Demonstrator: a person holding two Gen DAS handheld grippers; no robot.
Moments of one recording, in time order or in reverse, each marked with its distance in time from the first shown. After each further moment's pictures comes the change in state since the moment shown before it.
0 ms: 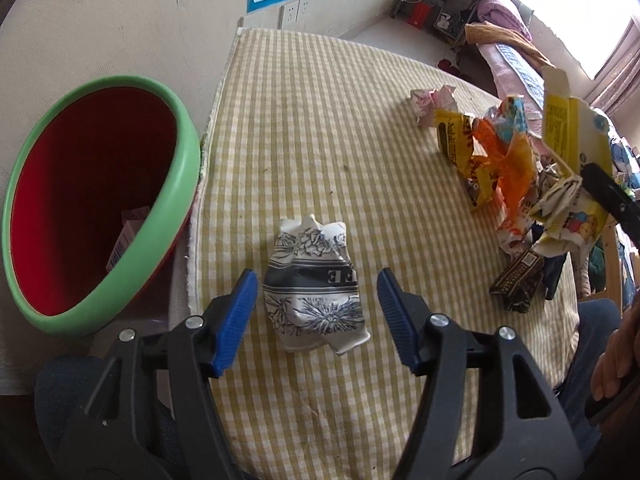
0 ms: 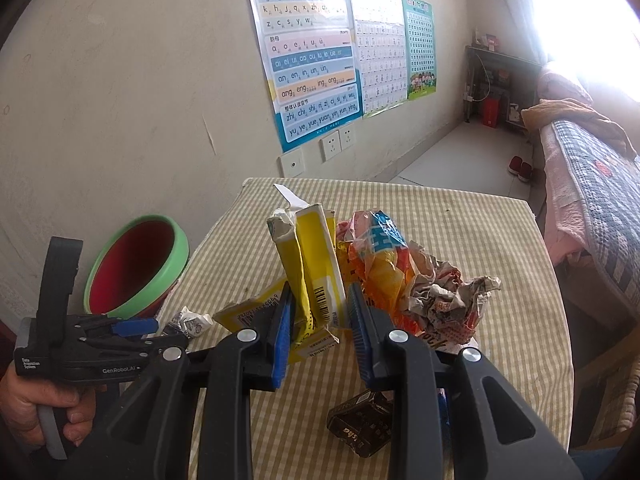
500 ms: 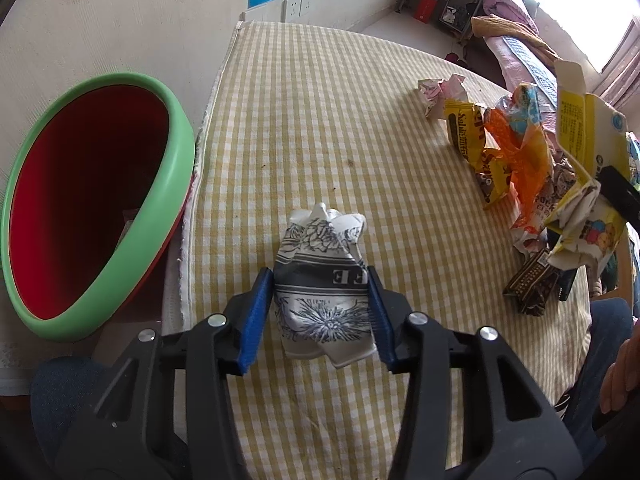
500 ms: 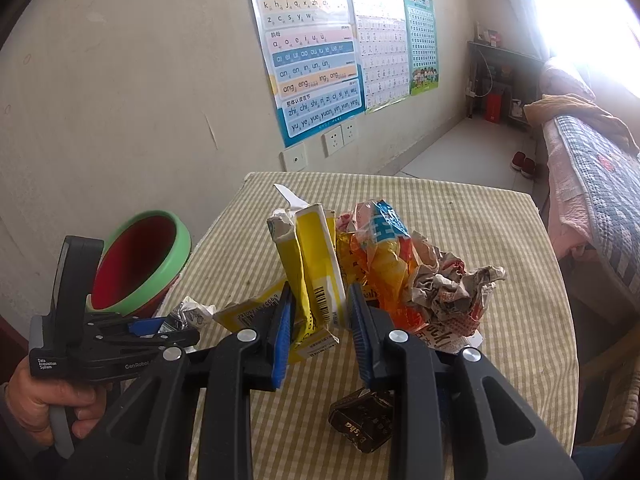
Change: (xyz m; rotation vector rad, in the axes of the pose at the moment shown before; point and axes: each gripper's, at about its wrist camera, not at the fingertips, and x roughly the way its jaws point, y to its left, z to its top) left arm 0.004 -0.003 0.000 0.004 -0.018 0.033; right arm 0.003 0.000 -0.003 0.003 0.011 0.012
